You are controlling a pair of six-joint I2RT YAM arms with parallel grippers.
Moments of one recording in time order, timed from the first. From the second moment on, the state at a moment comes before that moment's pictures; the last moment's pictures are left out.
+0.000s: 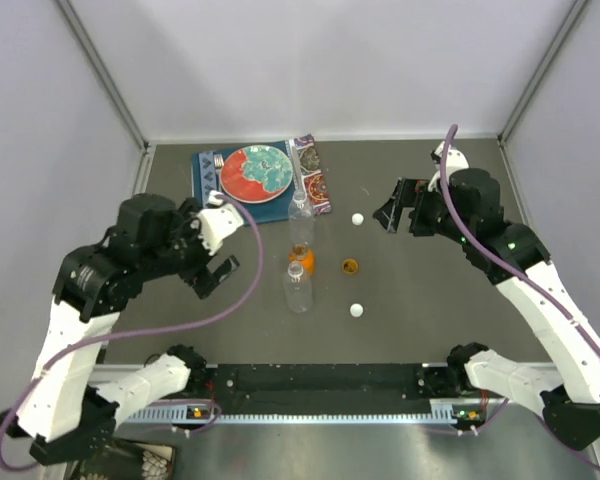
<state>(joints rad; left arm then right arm) -0.45 0.95 1.55 -1.32 0.18 0.47 0.47 1.00 1.22 -0.69 -0.06 0.45</state>
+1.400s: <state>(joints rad) -1.15 1.92 1.61 -0.81 0.01 0.47 0.40 0.68 1.46 -0.81 0.47 0.42</state>
